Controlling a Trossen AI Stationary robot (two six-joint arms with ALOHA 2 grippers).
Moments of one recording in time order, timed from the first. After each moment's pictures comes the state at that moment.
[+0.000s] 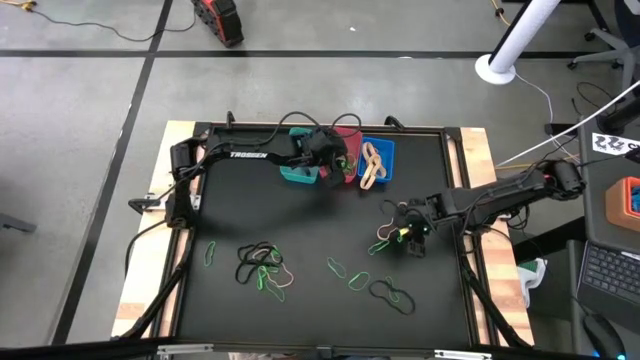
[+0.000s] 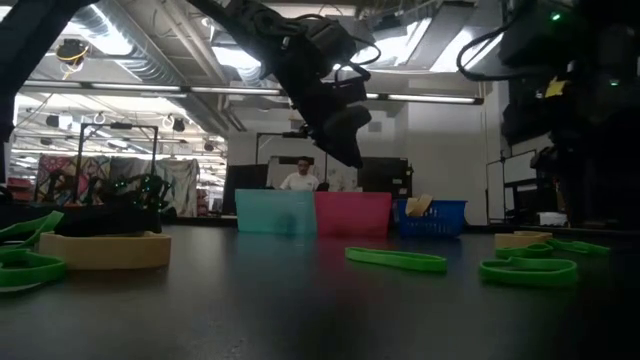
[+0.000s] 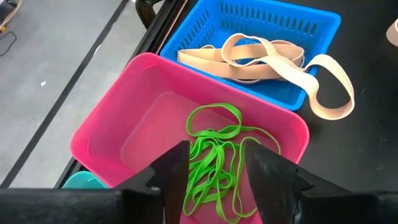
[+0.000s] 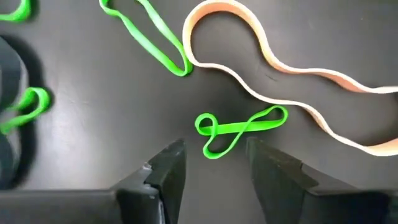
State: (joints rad) left arm 0.31 1.97 1.48 -0.30 -0.25 0.08; right arm 0.16 1.17 0.59 -0.70 -0.08 0.39
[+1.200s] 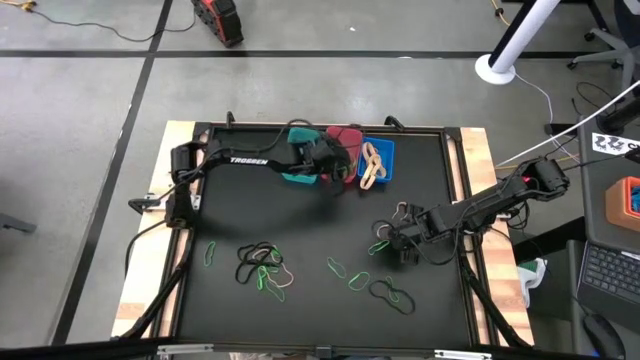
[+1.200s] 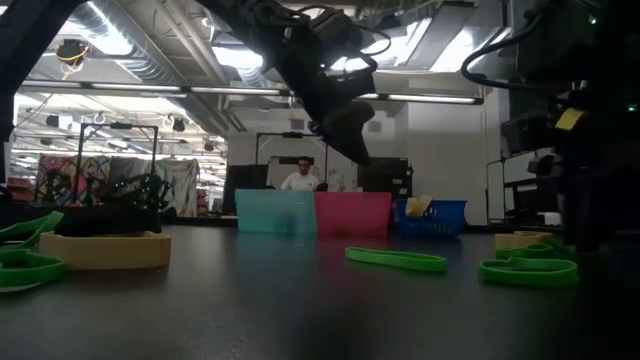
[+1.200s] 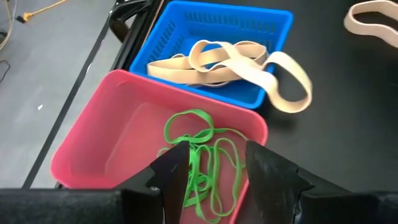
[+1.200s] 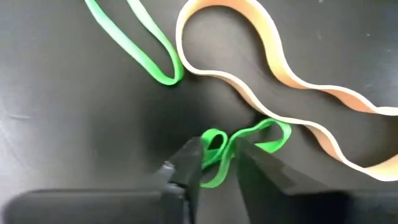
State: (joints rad) left arm 0.25 1.96 1.48 -0.30 -0.25 0.16; right arm 0.31 1.37 0.60 -0.63 0.16 0.47
